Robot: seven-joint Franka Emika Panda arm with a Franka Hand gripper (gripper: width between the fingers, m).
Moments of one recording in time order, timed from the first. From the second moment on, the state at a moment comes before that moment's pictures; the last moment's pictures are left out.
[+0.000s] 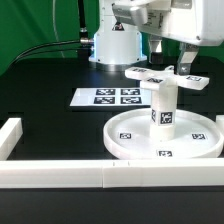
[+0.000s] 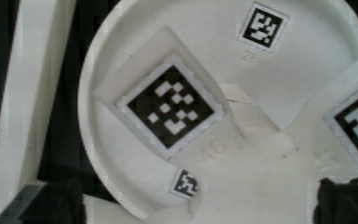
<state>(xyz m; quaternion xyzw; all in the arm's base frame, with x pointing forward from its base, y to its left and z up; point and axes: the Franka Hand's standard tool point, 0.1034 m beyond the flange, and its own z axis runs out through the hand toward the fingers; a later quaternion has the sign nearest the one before) 0.566 0.038 0.125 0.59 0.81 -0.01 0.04</state>
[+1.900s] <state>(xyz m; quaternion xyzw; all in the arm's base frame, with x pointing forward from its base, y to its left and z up) 0.564 0.030 0.114 0.61 0.79 -0.01 0.04</state>
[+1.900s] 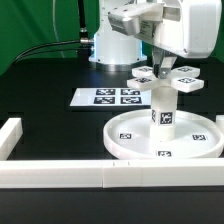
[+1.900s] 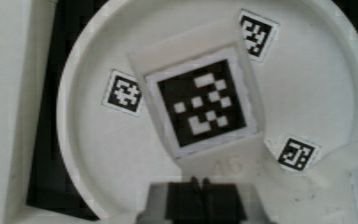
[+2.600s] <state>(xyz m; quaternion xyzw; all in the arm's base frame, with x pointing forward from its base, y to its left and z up) 0.563 0.034 0.124 0.69 0.72 -0.04 0.03</state>
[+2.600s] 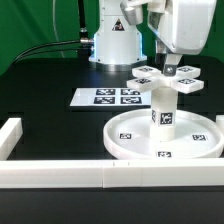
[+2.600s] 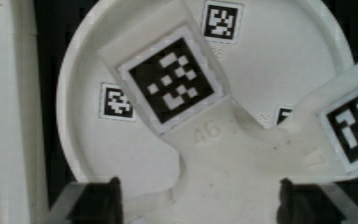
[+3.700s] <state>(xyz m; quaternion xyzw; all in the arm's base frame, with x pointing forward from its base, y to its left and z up) 0.551 0.032 0.114 0.83 0.55 -0.04 0.02</state>
